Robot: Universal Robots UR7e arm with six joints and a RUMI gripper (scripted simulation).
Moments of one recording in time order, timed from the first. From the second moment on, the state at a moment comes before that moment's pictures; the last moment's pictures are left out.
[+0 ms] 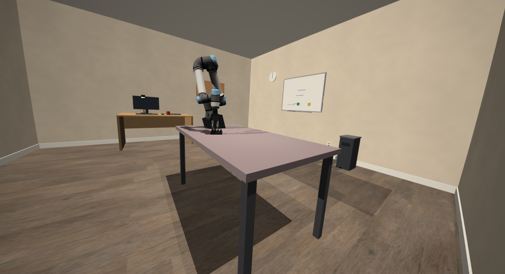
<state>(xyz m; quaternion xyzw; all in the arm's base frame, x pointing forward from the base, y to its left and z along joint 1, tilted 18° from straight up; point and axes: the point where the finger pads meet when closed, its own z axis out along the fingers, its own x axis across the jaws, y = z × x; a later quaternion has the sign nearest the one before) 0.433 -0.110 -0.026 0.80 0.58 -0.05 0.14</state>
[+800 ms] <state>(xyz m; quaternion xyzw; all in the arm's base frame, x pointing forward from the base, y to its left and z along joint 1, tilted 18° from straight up) 0.435 -0.109 -0.026 0.91 0.38 -0.02 0.15</state>
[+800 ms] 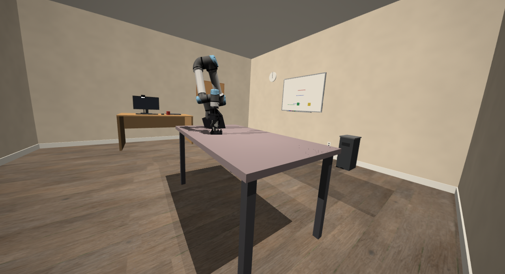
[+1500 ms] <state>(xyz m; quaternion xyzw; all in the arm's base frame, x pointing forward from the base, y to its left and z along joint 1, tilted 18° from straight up) 0.436 -0.108 -0.026 0.96 0.25 0.00 0.15</state>
